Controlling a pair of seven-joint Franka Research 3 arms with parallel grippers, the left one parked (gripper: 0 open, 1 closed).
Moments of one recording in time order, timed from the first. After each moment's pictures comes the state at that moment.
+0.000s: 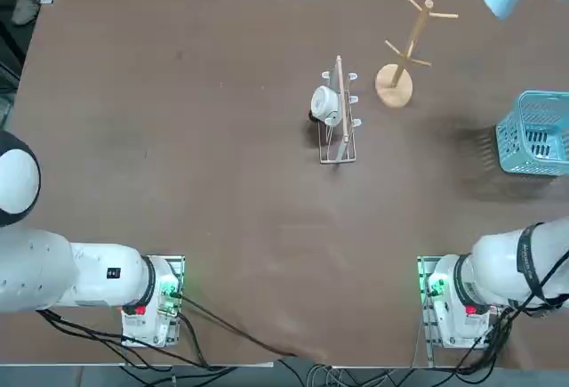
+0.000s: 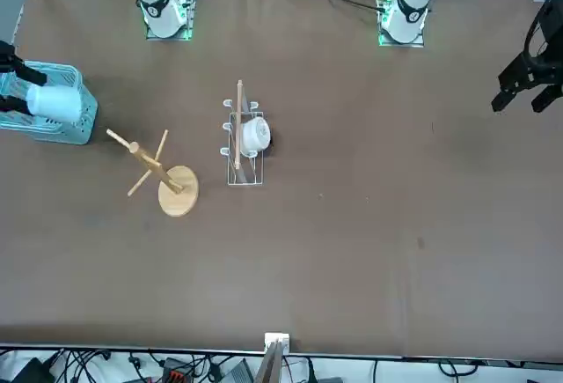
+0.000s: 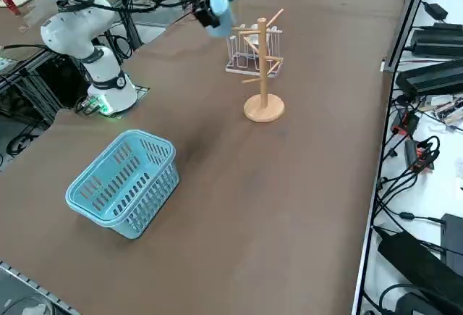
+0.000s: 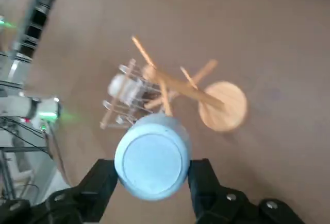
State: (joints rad) arm -0.13 0.14 -0.27 -1.50 0.67 1.32 -0.88
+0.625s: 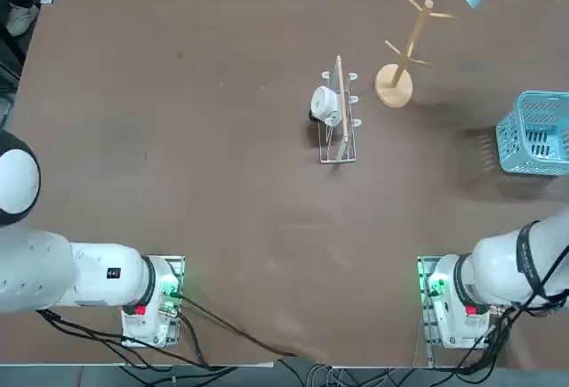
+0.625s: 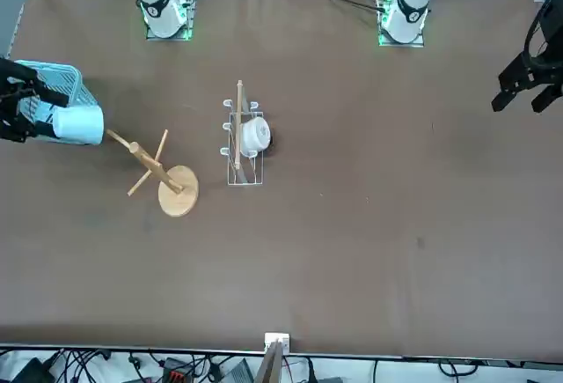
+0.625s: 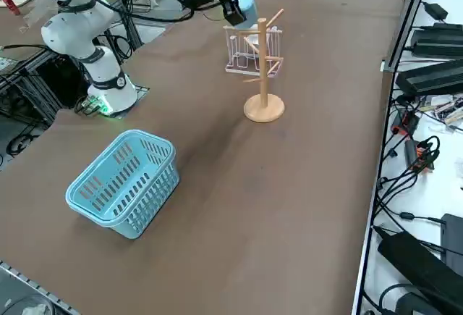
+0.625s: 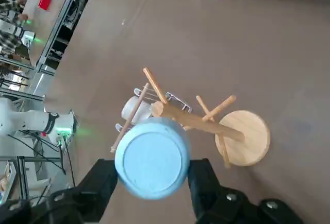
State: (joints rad) arm -0.09 0.22 -0.27 -1.50 0.78 1.37 -0.90
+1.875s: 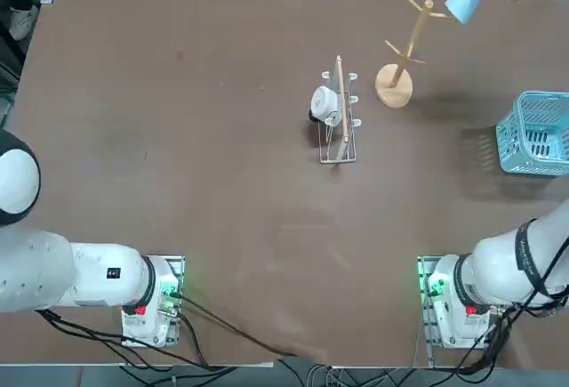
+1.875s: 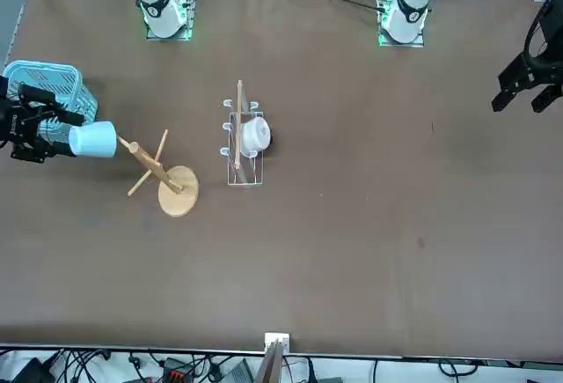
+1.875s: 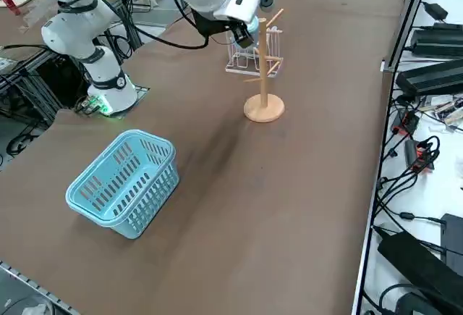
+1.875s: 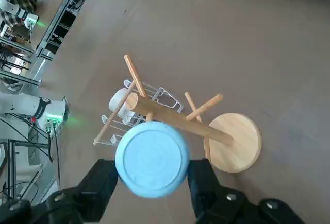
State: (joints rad) arm -0.09 0.27 -0.27 -1.55 0.78 1.42 -1.06
